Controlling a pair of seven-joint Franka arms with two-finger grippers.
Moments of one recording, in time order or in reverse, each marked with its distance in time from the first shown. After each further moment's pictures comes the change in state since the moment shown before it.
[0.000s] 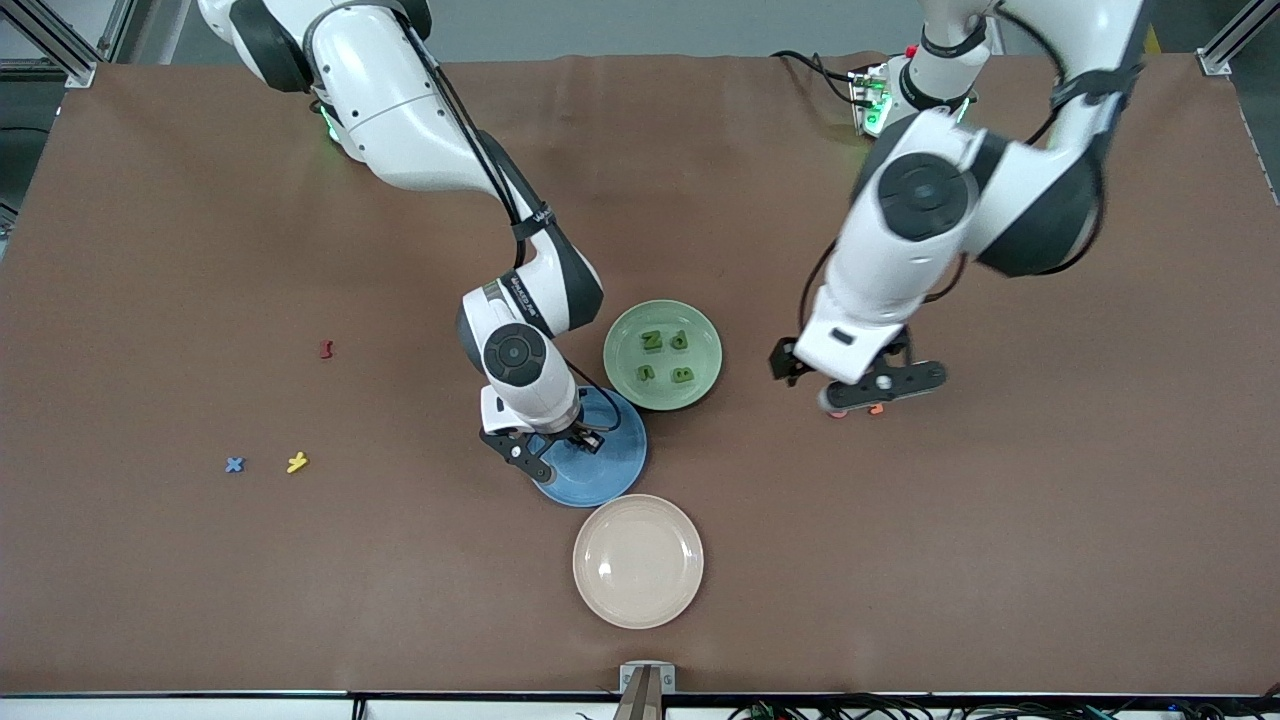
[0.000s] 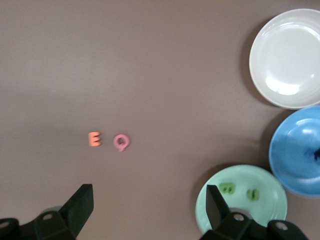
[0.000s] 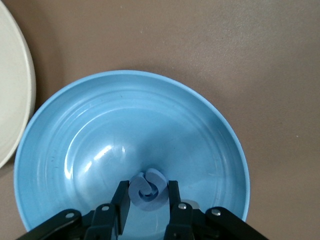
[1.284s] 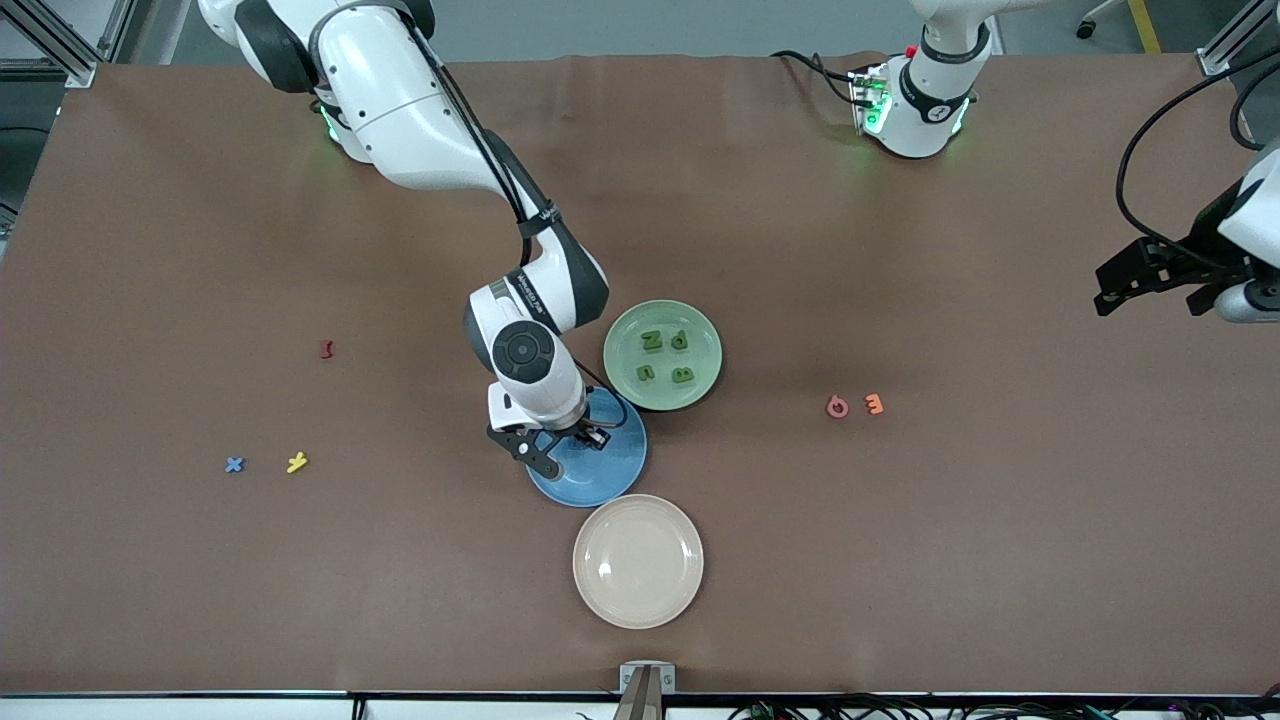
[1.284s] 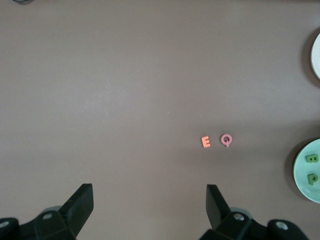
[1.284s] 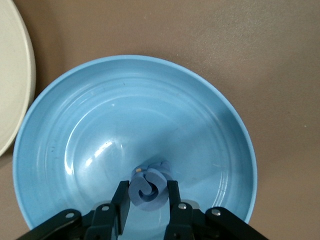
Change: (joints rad) left arm 0.440 -0.275 0.004 -0.012 -0.085 -0.175 0.647; right arm 0.013 0.005 0.002 0.004 0.001 0.001 0.009
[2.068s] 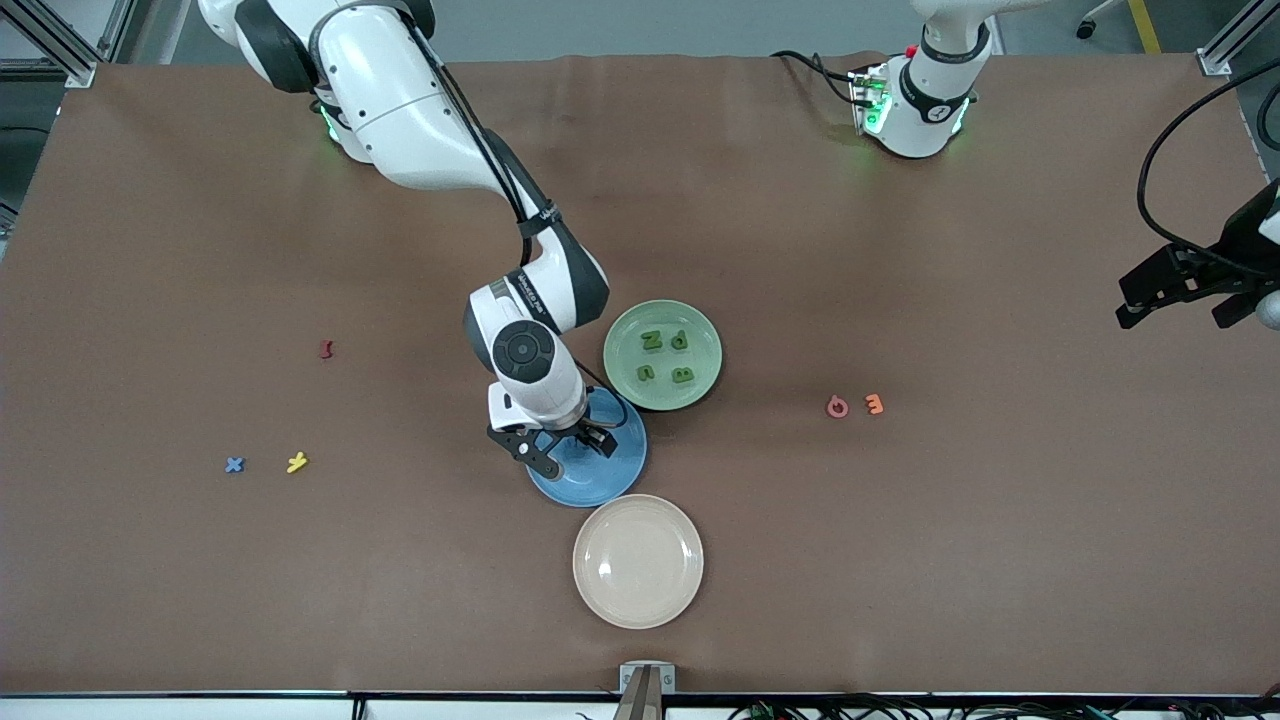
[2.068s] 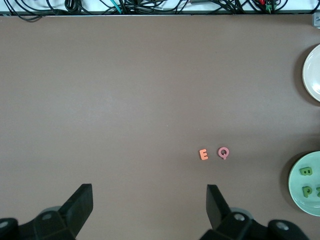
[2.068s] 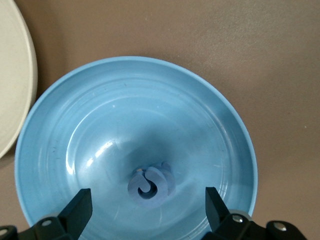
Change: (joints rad) left arm -0.001 0.040 0.002 0.072 0.000 0.001 -0.004; right arm 0.000 0.000 -0.002 0.005 0.000 0.000 0.000
